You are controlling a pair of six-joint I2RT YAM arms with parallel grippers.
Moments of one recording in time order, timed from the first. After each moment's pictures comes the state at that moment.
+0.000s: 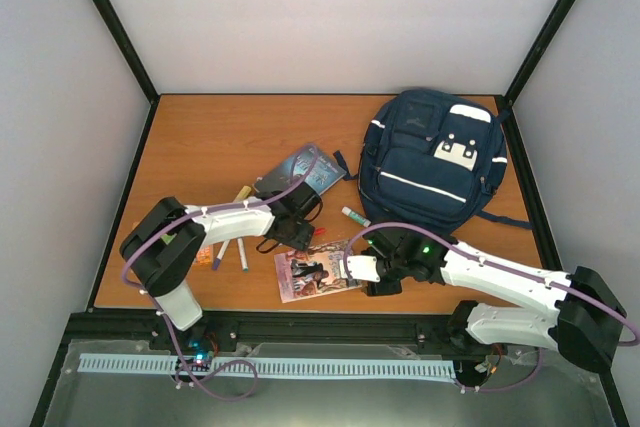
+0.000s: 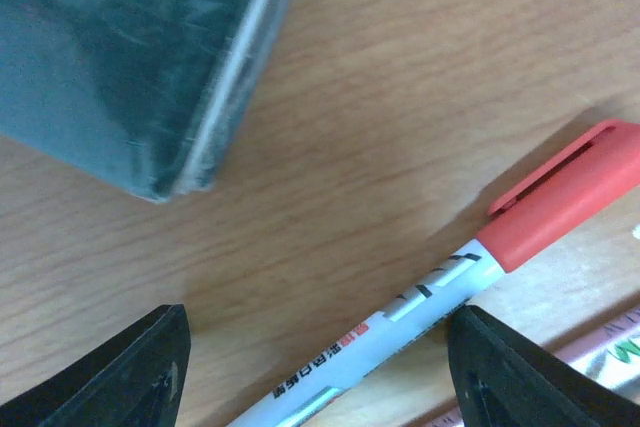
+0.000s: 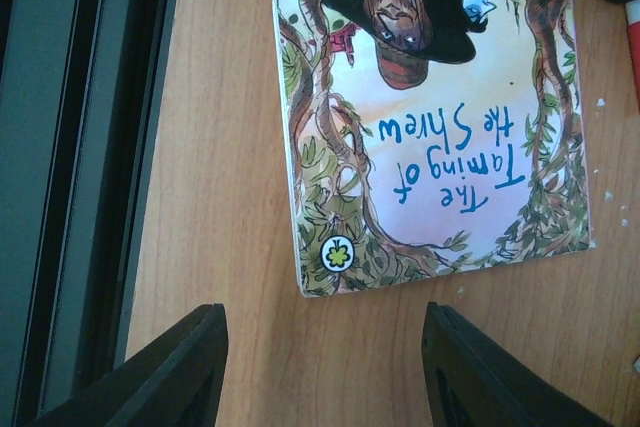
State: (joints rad) left arm -0.79 1.68 0.94 -0.57 -0.15 -0.42; right arm 0.95 1.11 0.64 -0.66 -0.19 -0.76
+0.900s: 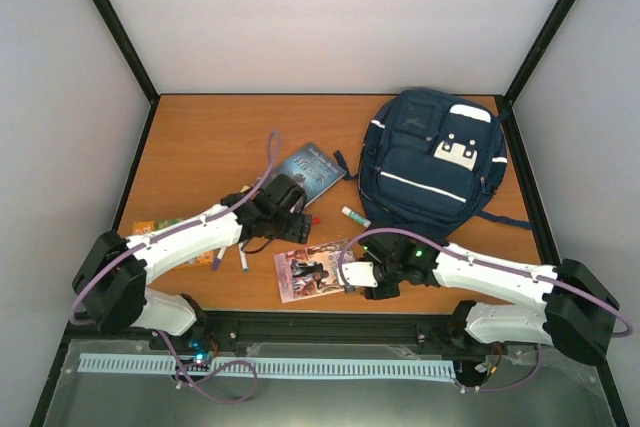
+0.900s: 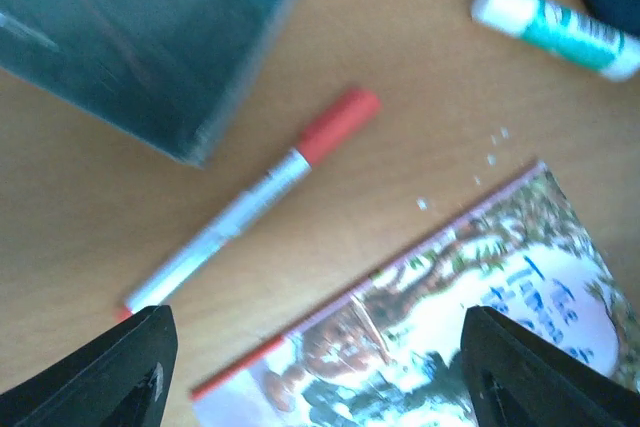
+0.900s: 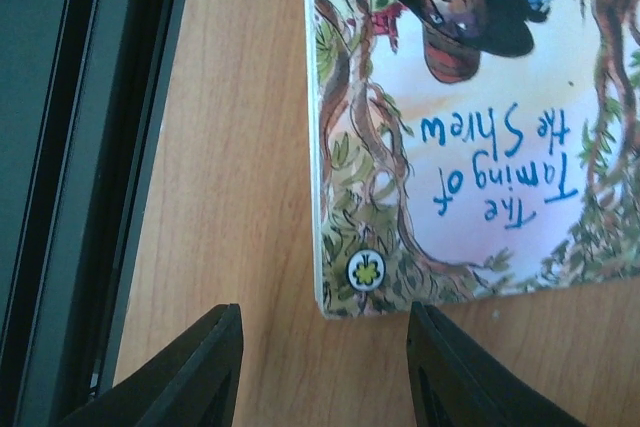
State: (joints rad) left arm -0.79 1.39 0.93 -0.63 -0.12 -0.54; right arm 0.97 1.13 0.59 -0.60 -0.18 -0.78
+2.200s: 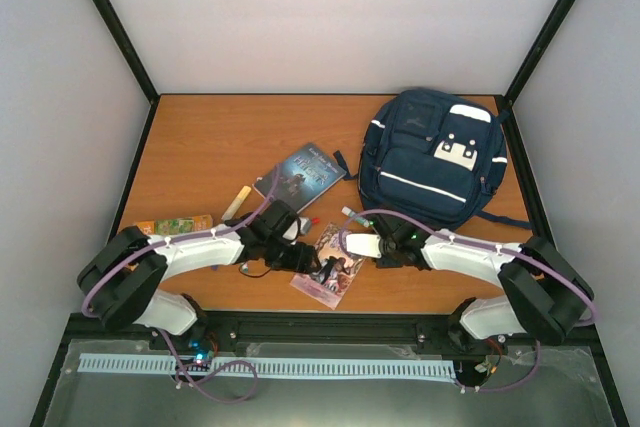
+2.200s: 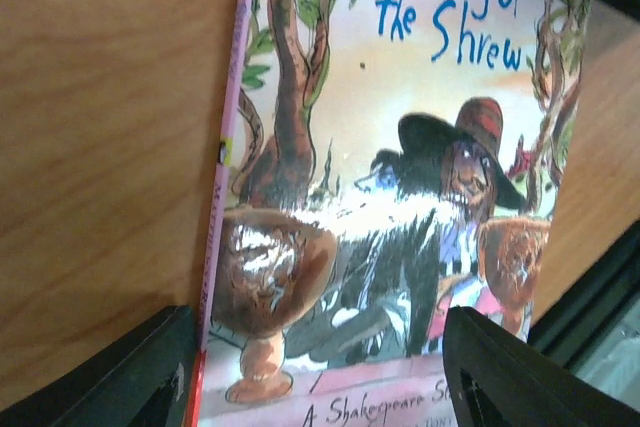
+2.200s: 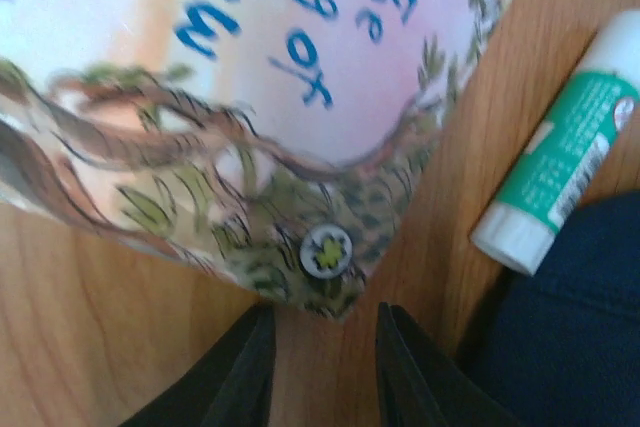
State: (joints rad) left arm -0.80 1.43 0.63 -0.29 0.37 -0.63; right arm 0.76 1.36 0.55 -0.27 0.11 -0.95
